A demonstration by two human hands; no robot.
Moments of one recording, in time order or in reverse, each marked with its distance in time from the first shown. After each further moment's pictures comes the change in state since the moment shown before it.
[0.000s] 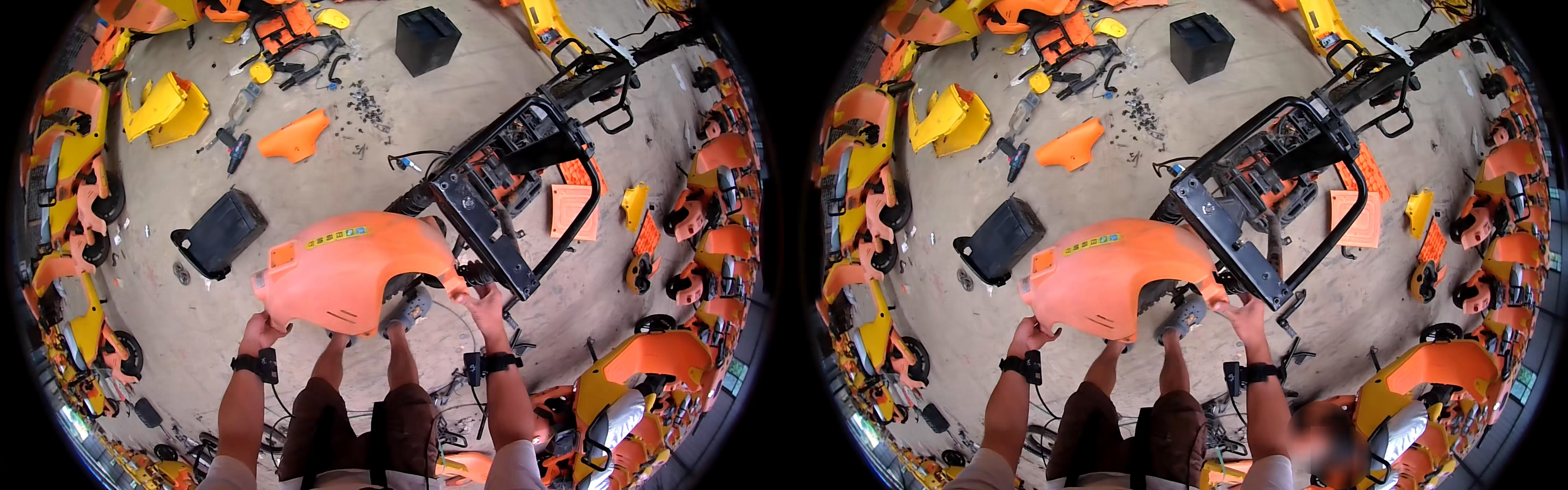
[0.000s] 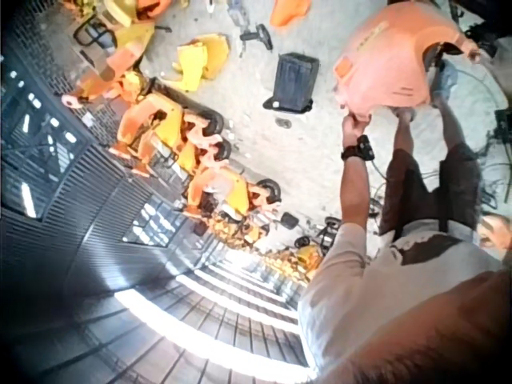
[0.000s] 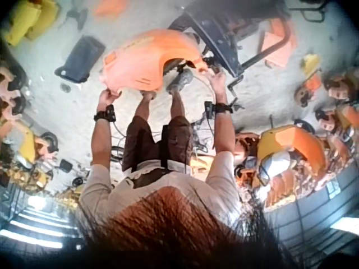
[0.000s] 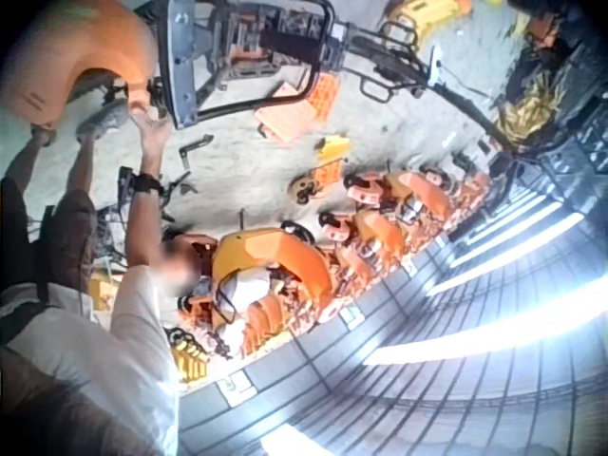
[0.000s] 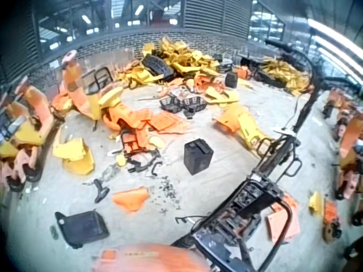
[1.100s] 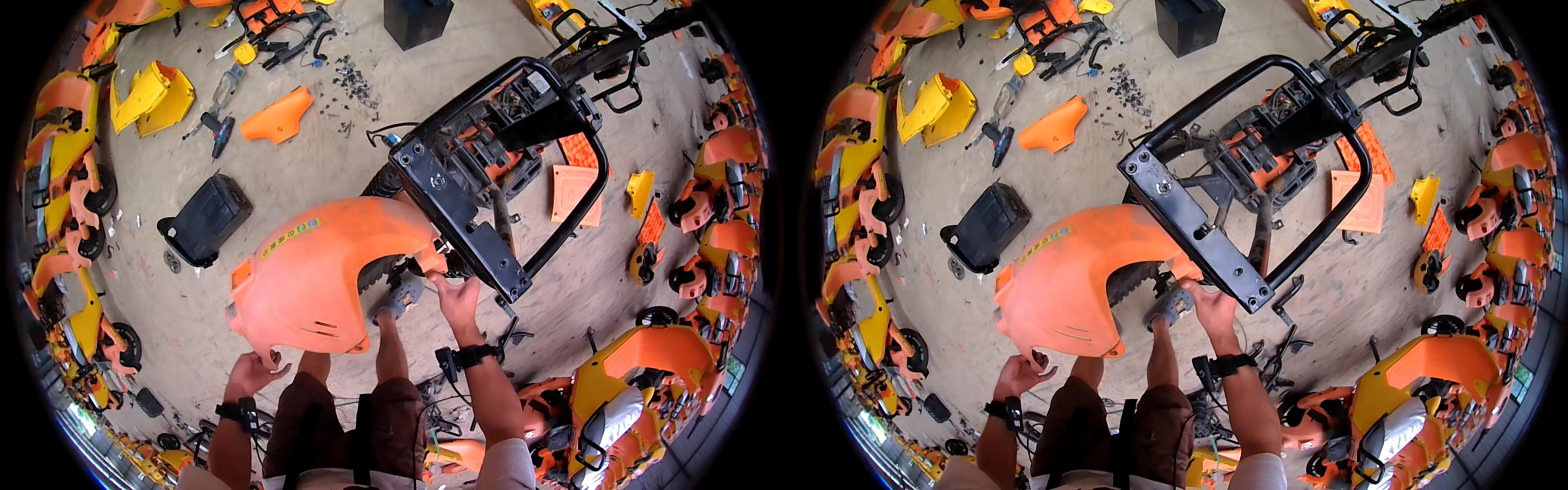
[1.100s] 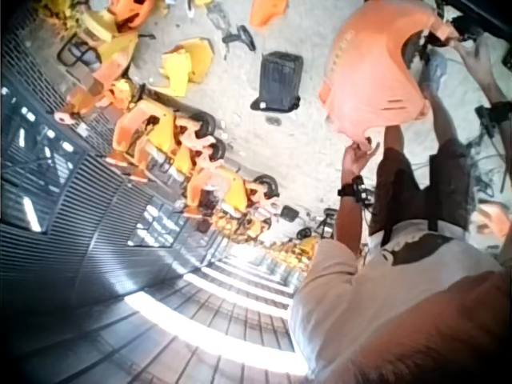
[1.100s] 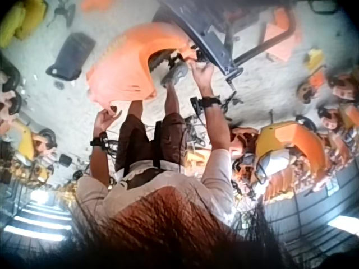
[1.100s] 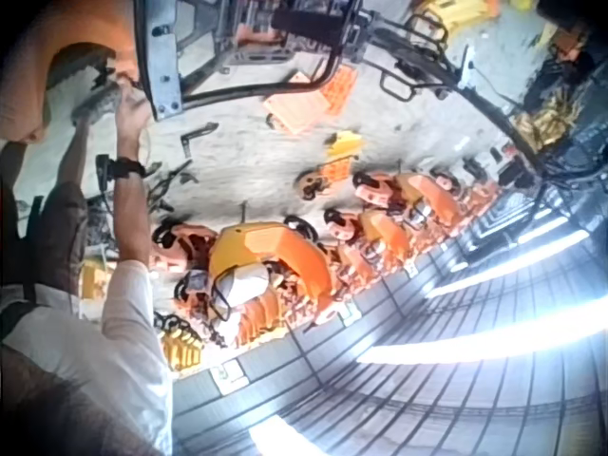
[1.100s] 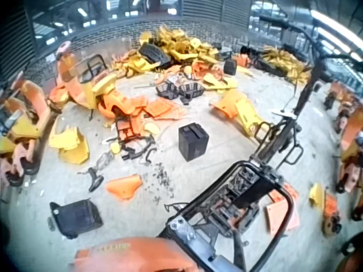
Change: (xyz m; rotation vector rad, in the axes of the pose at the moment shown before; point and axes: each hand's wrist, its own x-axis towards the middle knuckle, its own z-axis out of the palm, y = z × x) left_hand -0.105 -0.078 -0.011 -0.132 -0.090 -0.168; right_hand 0.014 0.030 0.021 -0.269 0.234 -0.283
